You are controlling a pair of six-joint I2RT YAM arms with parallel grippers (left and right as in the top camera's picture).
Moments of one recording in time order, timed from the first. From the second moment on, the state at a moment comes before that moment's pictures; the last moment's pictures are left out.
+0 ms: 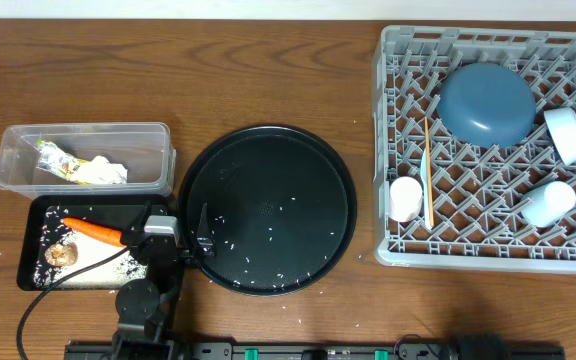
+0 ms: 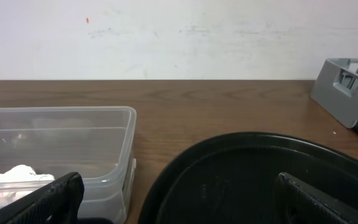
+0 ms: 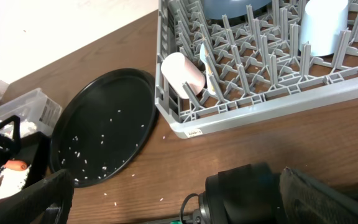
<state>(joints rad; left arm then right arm) -0.13 0.01 0.02 -0.12 -0.04 -0.04 0.08 0.06 1.27 -1.70 -0.07 0.48</state>
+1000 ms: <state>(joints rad) -0.13 0.01 0.02 -0.12 -0.05 -0.04 0.08 0.05 1.02 -1.03 -0.07 0.48</state>
